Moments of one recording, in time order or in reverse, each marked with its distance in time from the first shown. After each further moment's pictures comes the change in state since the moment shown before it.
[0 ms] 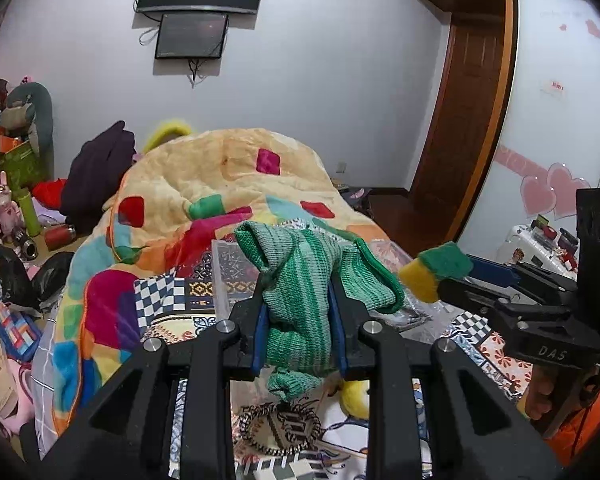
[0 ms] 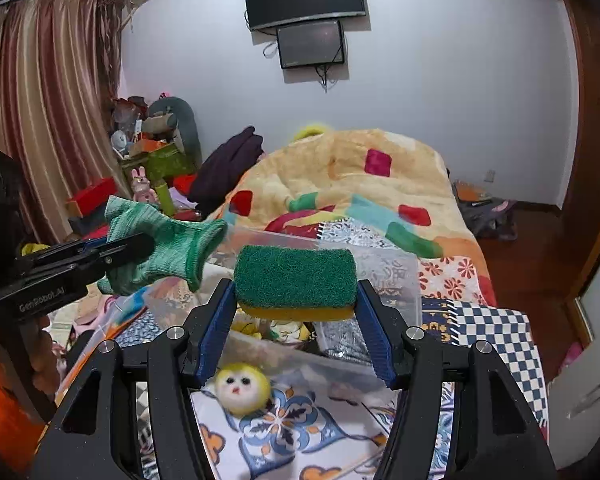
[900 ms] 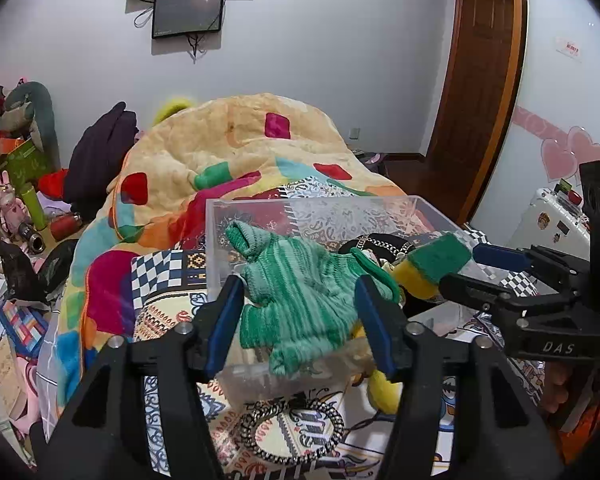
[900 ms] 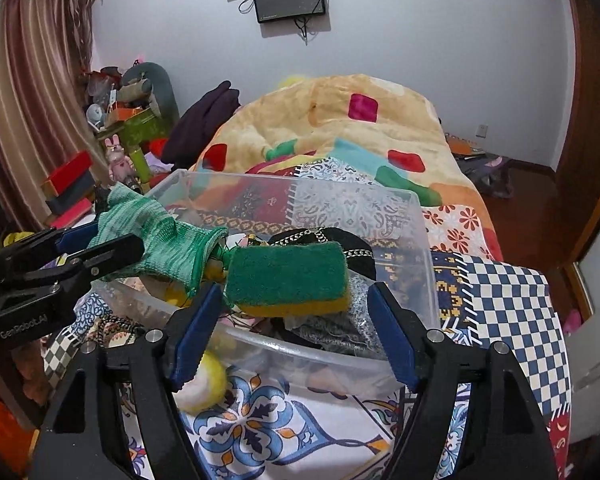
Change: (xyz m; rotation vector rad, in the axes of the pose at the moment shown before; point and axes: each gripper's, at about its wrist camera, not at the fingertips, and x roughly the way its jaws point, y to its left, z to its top) left arm 0.037 -0.006 -0.021 0.049 0.097 0.069; right arm 0.035 -0.020 -0.020 0.055 0.133 -0.031
